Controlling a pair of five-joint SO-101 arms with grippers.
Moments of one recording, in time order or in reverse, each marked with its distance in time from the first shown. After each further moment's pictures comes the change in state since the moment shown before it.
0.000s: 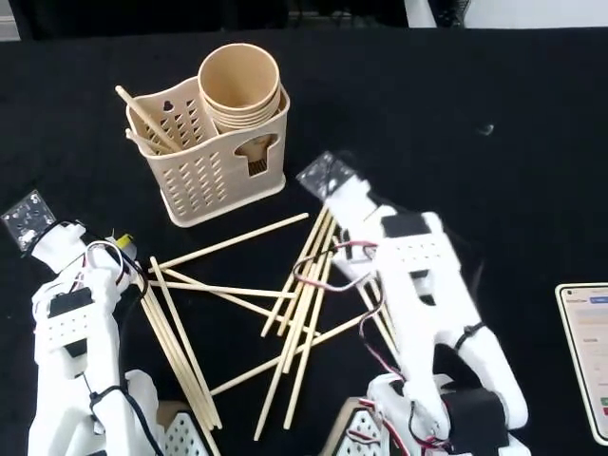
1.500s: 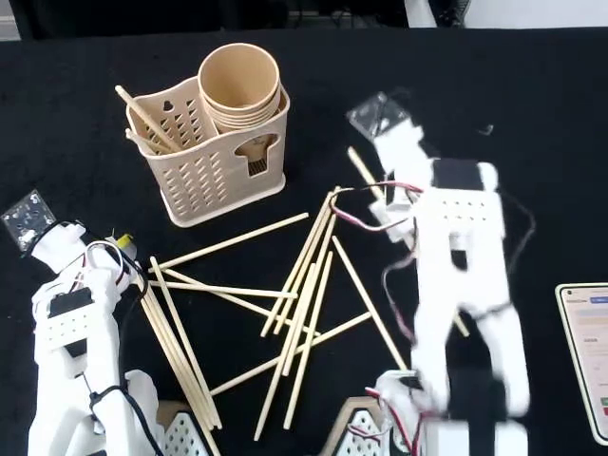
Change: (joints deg) left arm 0.0 0.0 0.0 0.0 0.0; right arm 6.9 0.4 -29.4 21.6 -1.1
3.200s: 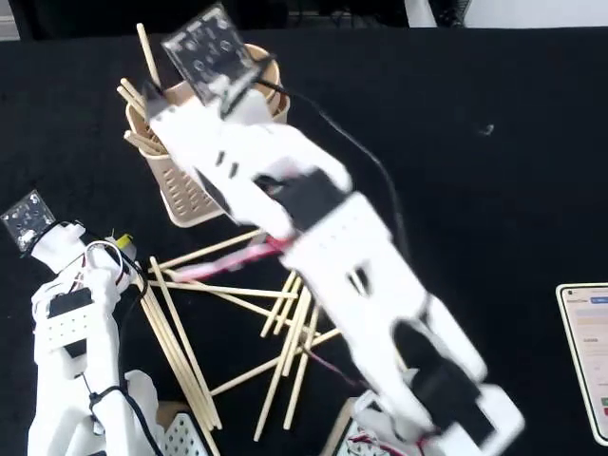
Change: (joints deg) left arm 0.0 0.0 0.0 0.0 0.0; right arm -39.1 6.9 -18.9 -36.9 -28.0
